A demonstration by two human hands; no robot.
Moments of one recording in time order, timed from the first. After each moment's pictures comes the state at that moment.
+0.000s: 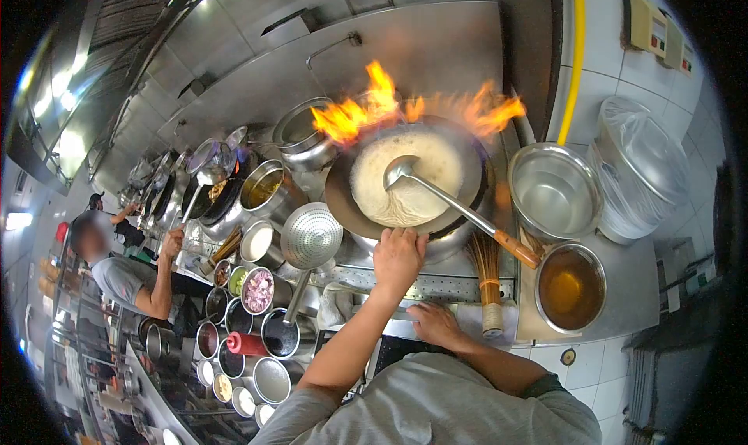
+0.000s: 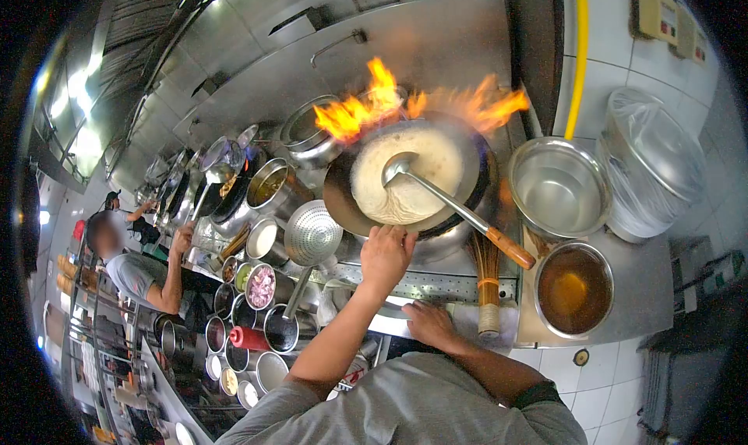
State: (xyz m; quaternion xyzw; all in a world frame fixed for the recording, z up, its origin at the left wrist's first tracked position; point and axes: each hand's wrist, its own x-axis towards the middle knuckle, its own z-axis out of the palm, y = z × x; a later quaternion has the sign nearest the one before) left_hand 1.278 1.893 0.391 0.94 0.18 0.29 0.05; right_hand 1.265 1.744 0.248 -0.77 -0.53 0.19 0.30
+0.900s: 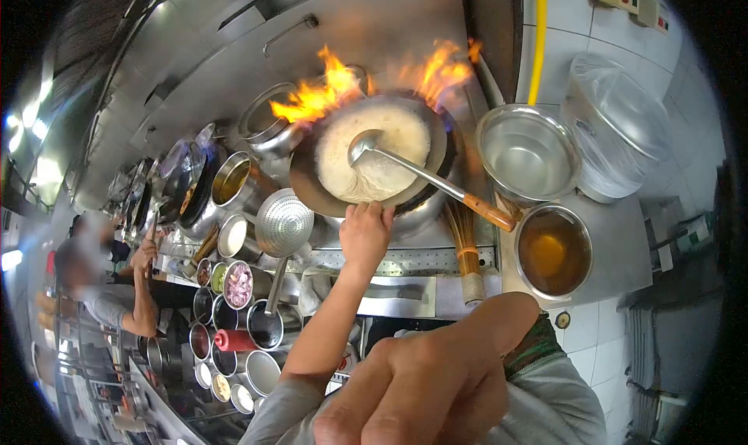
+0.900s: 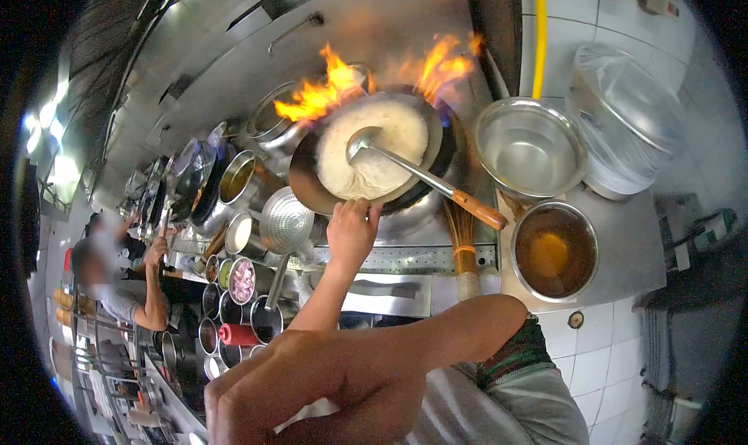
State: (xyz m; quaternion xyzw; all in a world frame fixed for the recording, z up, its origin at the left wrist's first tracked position) left_hand 1.282 1.890 0.391 0.94 0.19 0.27 0.02; right_hand 1.225 1.722 0.582 0.30 -0.51 0.34 0.73
